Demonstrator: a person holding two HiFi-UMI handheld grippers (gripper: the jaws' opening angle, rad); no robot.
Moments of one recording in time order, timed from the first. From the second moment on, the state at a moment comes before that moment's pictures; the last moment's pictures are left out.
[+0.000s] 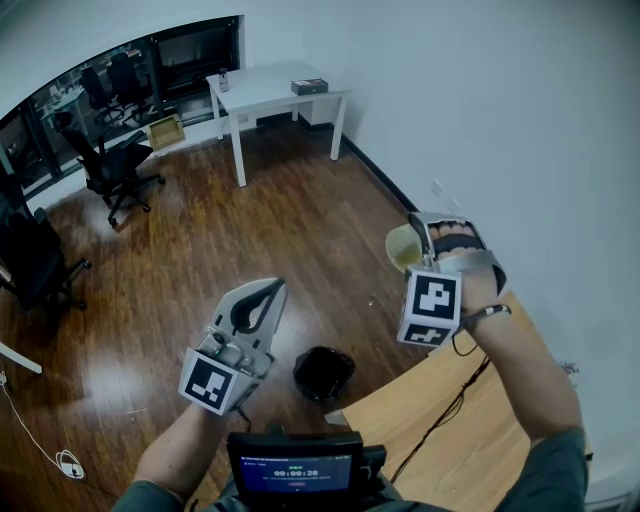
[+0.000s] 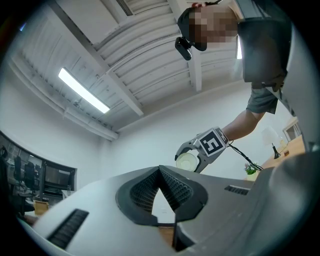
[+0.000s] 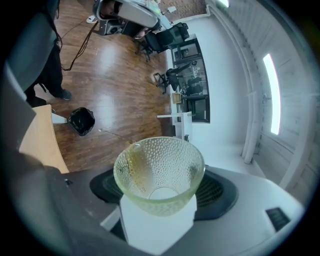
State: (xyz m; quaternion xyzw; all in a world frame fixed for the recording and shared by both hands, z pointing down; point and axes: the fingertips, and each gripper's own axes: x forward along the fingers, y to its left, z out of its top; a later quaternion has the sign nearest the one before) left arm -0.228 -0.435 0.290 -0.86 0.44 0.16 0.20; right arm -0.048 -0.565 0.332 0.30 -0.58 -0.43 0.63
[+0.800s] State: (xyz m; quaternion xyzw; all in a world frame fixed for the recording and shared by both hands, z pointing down) left arm -0.222 -0.439 0.293 -0.87 0.44 0.17 0.18; right arm -0.048 -0.566 0.326 0.29 -0.57 -0.45 0.63
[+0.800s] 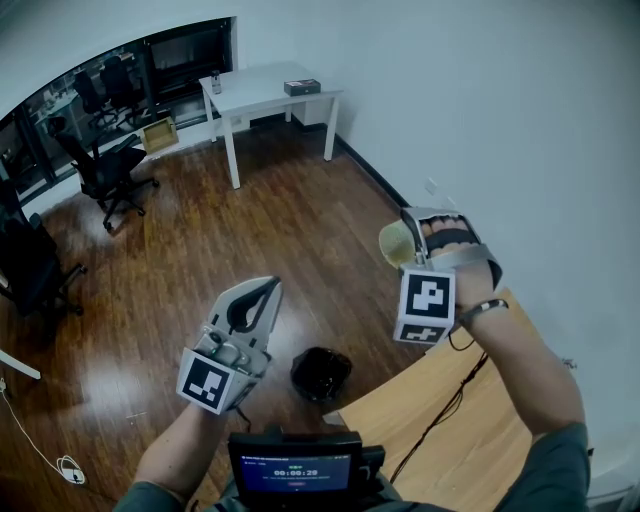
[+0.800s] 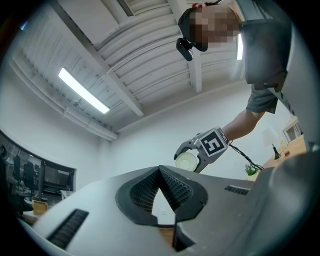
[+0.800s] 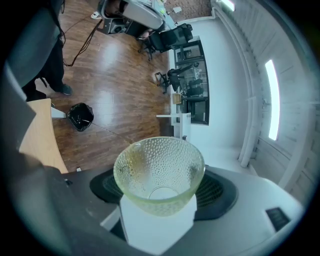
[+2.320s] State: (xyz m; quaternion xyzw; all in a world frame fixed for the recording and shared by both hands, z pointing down) left arm -0.231 -0.430 0.284 -0.87 0.43 0.18 0.18; right arm -0.062 -0.556 0.309 0.26 -0.51 -0.50 0.65
